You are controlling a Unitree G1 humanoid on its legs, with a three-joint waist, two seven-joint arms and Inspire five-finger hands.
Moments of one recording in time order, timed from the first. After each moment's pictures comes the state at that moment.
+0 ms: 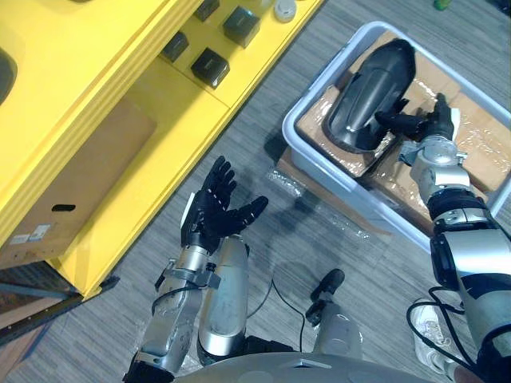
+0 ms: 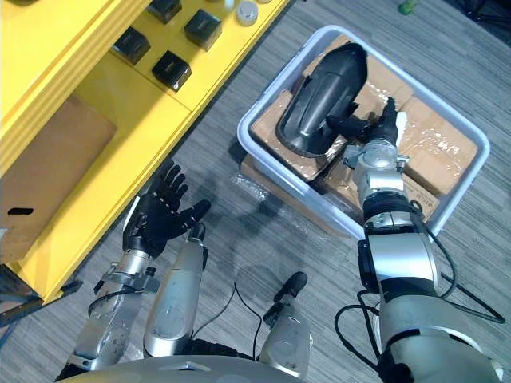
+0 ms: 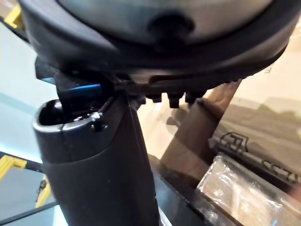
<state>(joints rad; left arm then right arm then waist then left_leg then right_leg) 0.19 0.20 -0.26 -0.07 -0.49 -0.25 0.00 -0.98 -0.62 0.09 1.10 0.36 0.08 -0.27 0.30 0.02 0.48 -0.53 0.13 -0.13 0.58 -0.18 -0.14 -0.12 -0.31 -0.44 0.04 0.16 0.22</state>
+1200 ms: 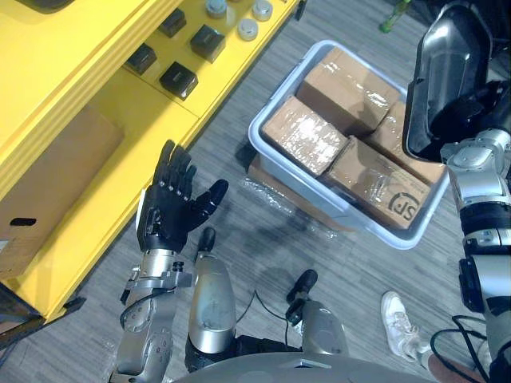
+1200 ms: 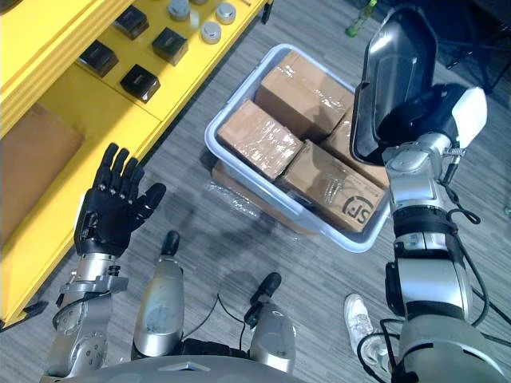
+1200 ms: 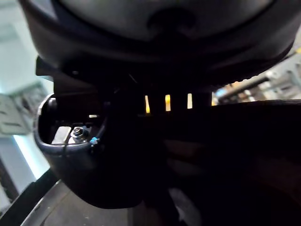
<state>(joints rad) 0.32 0.18 -0.10 -0.33 -0.57 -0.27 -0.09 -0.72 -0.72 0.01 0.64 -0.15 0.17 -0.58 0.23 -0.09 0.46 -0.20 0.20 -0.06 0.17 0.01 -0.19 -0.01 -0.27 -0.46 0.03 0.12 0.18</state>
